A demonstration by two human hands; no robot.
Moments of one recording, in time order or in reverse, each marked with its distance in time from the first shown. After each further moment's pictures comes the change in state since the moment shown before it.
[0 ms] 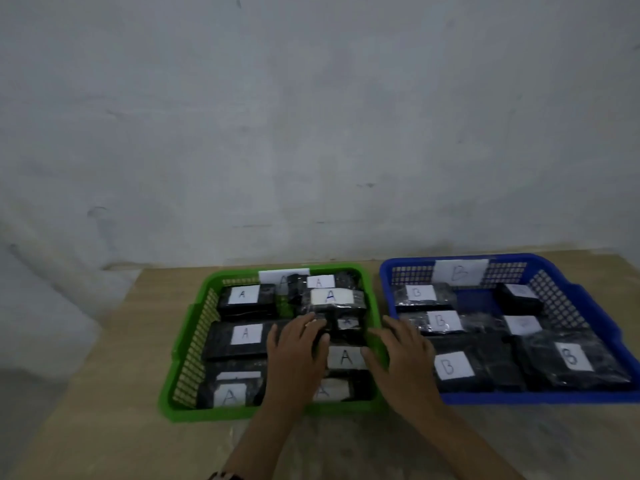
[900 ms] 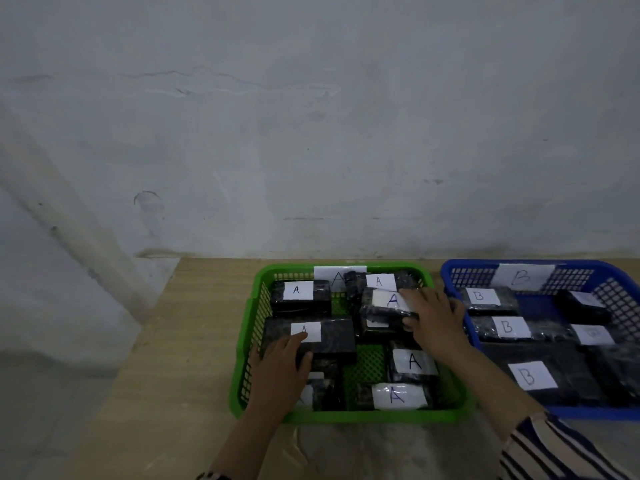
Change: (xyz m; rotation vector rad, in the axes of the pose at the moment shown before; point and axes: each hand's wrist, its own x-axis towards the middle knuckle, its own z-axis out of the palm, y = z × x) left_hand -0.005 -0.138 -0.037 0.141 -0.232 -0.210; right_hand 0.083 -0.039 0.036 -0.244 -0.088 0.012
